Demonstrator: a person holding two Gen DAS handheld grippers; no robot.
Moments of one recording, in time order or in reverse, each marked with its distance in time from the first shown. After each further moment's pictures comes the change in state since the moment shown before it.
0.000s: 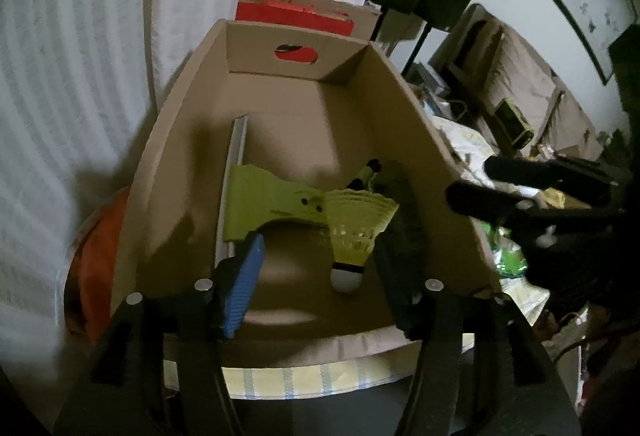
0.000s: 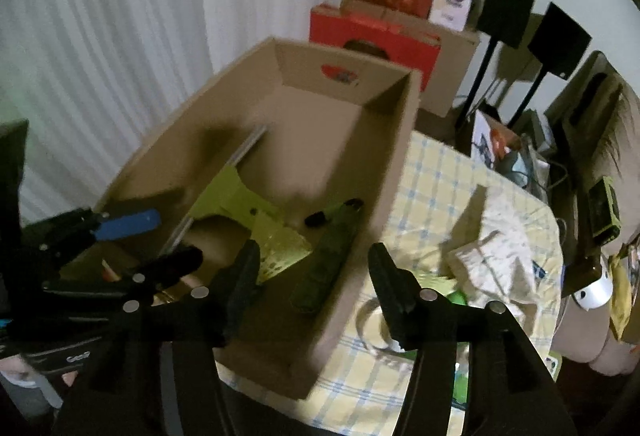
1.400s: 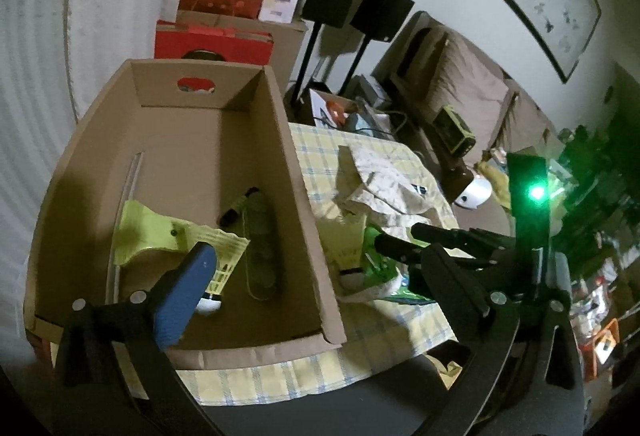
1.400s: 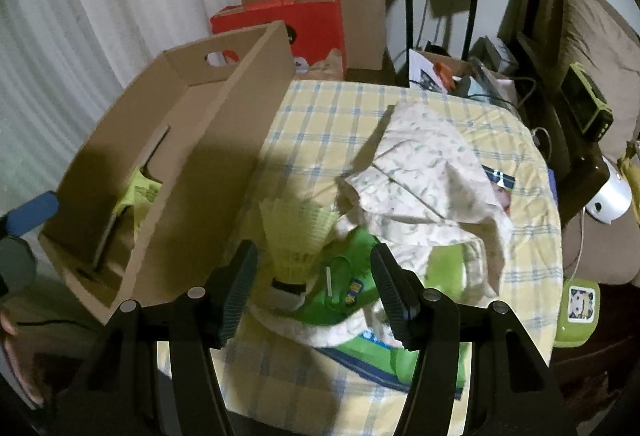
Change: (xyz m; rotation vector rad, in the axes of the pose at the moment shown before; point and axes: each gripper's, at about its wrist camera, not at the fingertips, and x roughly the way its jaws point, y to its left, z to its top) left arm -0.012 -0.099 0.016 0.046 -0.049 -0.128; right arm 0.018 -0.124 -0.071 0.269 -0.002 0.018
